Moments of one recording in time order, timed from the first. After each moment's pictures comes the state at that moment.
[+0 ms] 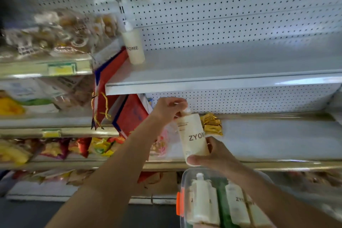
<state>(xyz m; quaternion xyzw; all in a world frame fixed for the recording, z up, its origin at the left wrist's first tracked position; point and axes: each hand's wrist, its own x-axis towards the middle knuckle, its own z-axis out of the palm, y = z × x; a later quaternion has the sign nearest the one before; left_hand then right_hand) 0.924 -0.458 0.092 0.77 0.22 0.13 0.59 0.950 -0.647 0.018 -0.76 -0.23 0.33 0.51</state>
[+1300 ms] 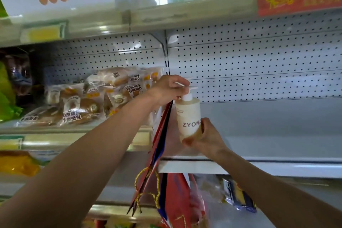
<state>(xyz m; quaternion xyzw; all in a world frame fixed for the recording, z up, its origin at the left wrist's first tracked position) 0.972 -0.193 0.274 0.87 0.11 0.17 0.46 1.035 -0.330 0.136 -0.81 -0.27 0.11 0.51</state>
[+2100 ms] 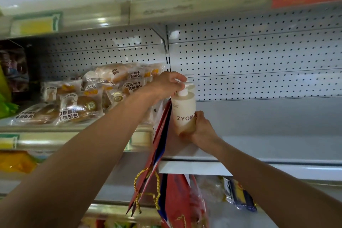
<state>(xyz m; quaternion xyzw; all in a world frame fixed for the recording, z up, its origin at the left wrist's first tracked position) 0.987 -0.179 0.276 0.89 0.16 0.16 0.40 1.043 -0.302 0.148 -0.85 -0.29 0.09 0.43</state>
